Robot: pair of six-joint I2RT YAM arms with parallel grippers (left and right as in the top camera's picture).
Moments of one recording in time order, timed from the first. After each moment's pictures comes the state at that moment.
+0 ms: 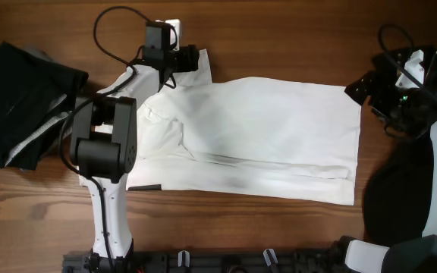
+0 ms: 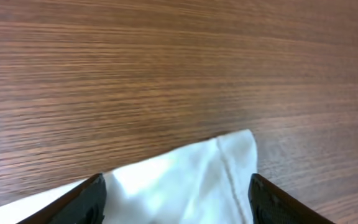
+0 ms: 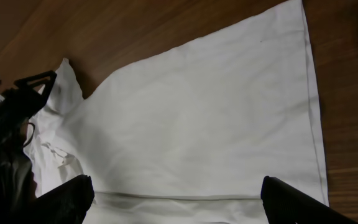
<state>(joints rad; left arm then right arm) -0.20 2.29 1.55 -0.05 0.21 -0.23 -0.32 1.45 1.36 -1.07 -0.46 0.20</state>
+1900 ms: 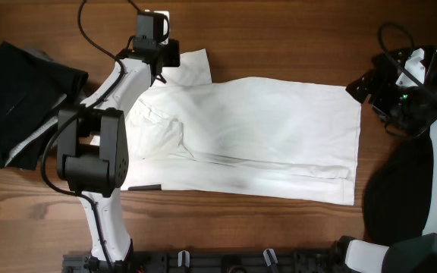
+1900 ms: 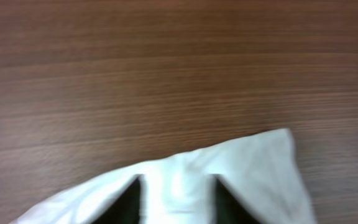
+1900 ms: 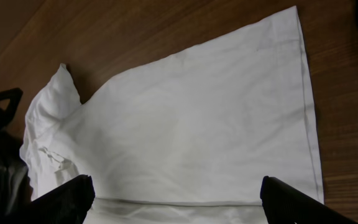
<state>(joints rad) -0.18 2.15 1.56 -0.25 -0.01 -0.13 -0.32 1.46 1.36 -1.05 -0.45 0.20</state>
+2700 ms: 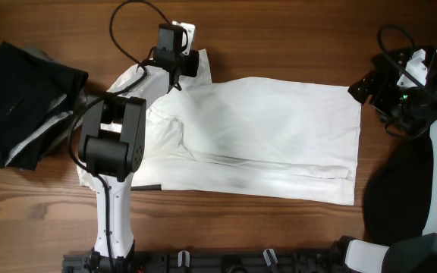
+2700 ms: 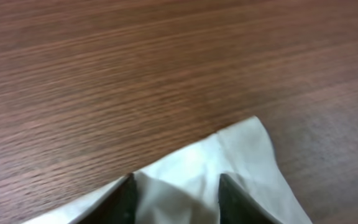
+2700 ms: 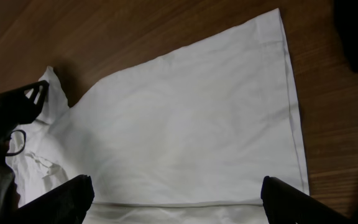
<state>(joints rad) -0.24 2.32 1.57 -0.07 0.07 -0.02 -0.32 1.46 1.36 -1.05 -0.40 0.20</state>
